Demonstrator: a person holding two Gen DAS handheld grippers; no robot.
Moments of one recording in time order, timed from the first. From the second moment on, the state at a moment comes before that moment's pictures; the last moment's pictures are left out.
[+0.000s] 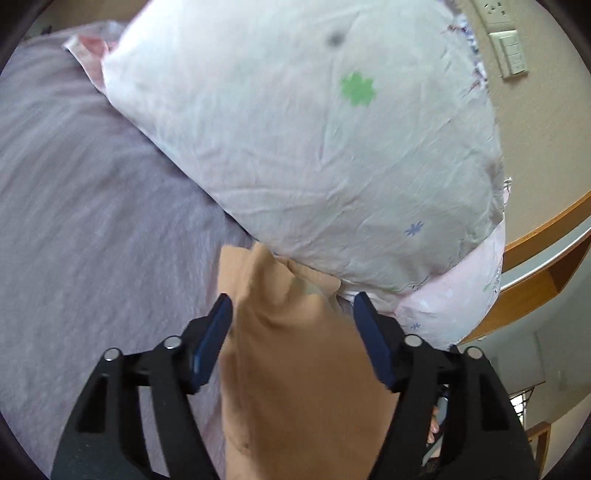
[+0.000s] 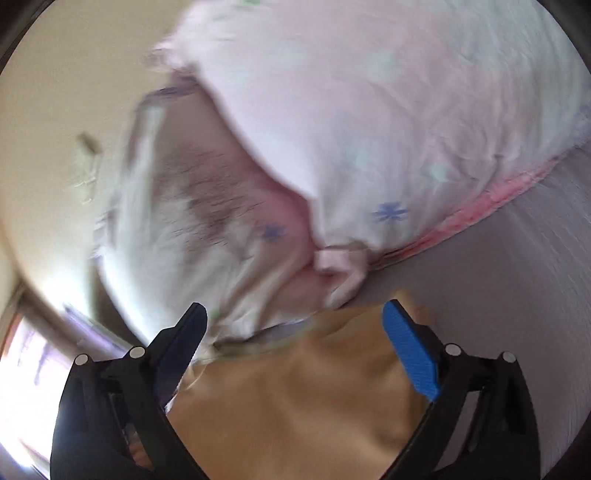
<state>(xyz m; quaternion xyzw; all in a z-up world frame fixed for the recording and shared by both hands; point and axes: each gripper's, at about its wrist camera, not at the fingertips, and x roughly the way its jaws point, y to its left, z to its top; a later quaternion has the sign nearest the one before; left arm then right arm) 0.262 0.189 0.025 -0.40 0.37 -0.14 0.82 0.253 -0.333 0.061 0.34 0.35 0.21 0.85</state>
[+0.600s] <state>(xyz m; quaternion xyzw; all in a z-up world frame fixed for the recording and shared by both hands) 0.215 0.163 0.006 -0.31 0.46 -0.14 0.82 0.201 -0.325 0.034 0.31 0.36 0.22 0.85</state>
